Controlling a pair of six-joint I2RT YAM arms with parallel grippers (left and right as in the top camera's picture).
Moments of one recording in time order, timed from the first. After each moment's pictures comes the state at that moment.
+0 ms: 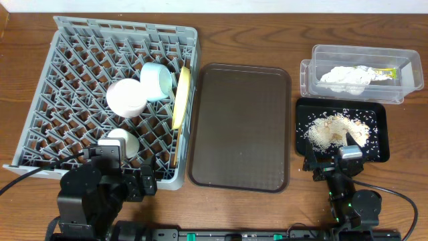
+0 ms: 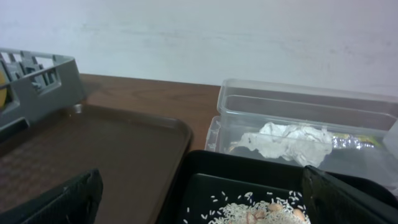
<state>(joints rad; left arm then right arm) -0.10 0.49 0.93 -1.10 0.07 -0.15 0.04 0.01 0.01 -0.07 -0.10 -0.03</state>
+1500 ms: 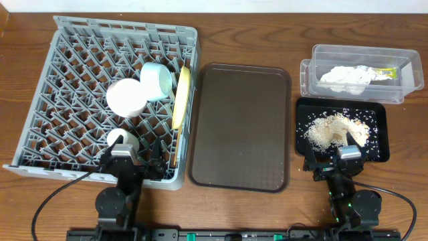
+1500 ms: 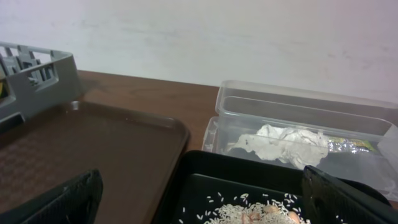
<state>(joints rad) -0.05 0.01 0.07 -0.16 0.04 -0.15 0.04 0.01 0.01 -0.06 -0.10 -0.06</state>
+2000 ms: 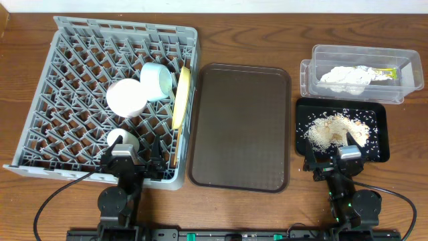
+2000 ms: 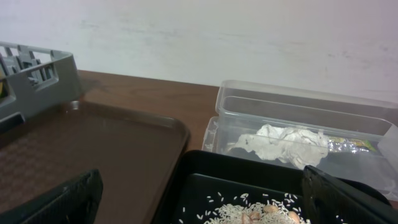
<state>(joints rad) -0.05 0.01 0.02 -0.11 0.02 -0.15 0.04 0.01 0.01 -0.06 -0.10 -0.06</state>
